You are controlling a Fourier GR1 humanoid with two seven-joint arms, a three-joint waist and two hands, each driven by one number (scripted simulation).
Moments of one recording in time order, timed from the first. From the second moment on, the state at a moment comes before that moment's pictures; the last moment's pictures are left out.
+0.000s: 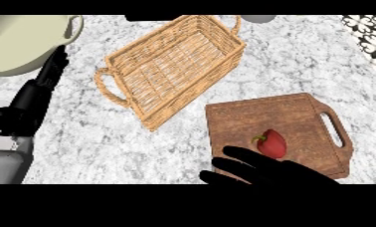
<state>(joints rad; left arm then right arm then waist) -0.17 0.53 -0.12 -1.50 0.11 0.13 -0.06 -0.28 -0.69 0.63 -2.28 0.46 0.37 0.08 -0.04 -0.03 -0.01</state>
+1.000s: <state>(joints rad) -0.21 0.47 -0.10 -1.53 0.06 0.09 -0.02 -0.55 -0.74 0.58 -2.31 0.27 1.01 0.51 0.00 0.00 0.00</state>
